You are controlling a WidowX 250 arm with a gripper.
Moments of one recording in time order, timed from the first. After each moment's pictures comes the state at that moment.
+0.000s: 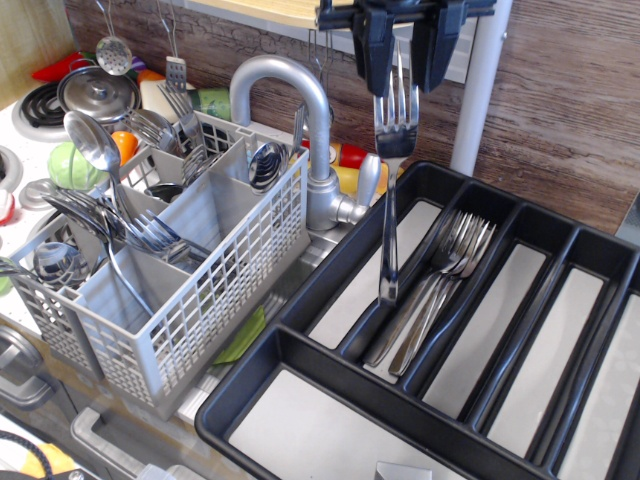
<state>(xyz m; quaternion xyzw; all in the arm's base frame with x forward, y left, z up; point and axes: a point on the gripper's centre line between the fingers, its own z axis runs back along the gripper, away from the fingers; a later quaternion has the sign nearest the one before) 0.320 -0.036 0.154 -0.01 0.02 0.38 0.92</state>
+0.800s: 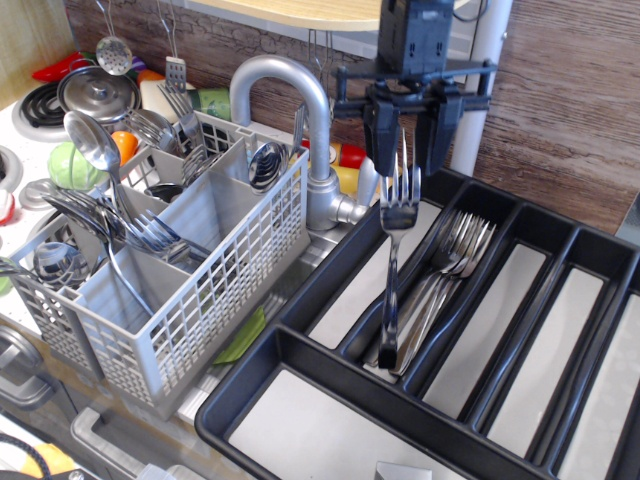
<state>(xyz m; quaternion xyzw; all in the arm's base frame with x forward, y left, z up) 0.323 -0.042 0.097 0.01 0.08 0.35 0.93</state>
